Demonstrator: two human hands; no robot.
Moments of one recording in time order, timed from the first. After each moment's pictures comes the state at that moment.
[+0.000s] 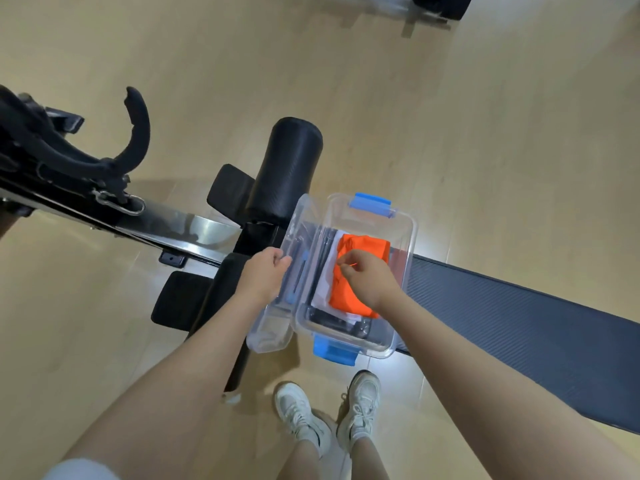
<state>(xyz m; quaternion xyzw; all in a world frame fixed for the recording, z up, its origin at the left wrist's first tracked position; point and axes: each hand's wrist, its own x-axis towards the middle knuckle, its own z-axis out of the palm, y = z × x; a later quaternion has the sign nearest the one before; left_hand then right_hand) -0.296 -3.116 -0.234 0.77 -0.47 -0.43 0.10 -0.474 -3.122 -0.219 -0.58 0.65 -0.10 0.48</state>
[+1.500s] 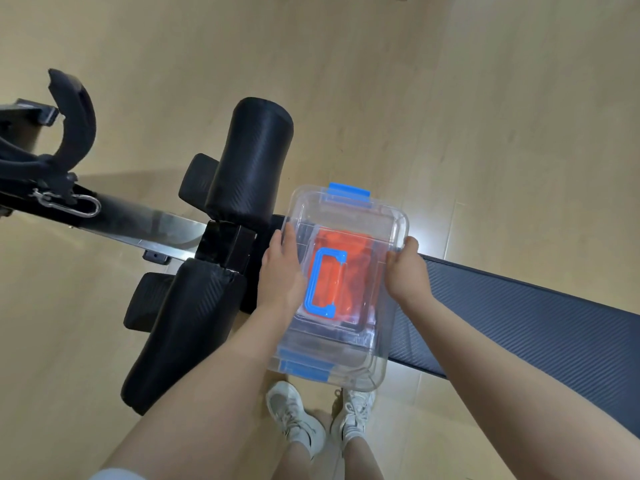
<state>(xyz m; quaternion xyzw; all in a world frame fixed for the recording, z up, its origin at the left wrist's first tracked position) -0.386 -3.133 -0.273 0.77 -0.57 -0.29 0.05 -0.560 -3.149 -0.278 -0.43 0.78 -0.13 0.43</state>
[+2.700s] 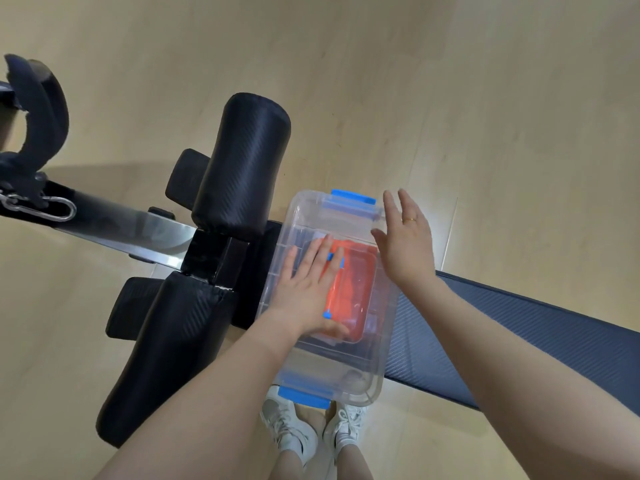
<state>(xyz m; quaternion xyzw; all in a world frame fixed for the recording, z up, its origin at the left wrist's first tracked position) -0.394 -3.152 -0.303 0.54 -0.78 -0.25 -0.20 -0.565 -3.213 -0.307 -0.68 0.69 -0.05 0.24</state>
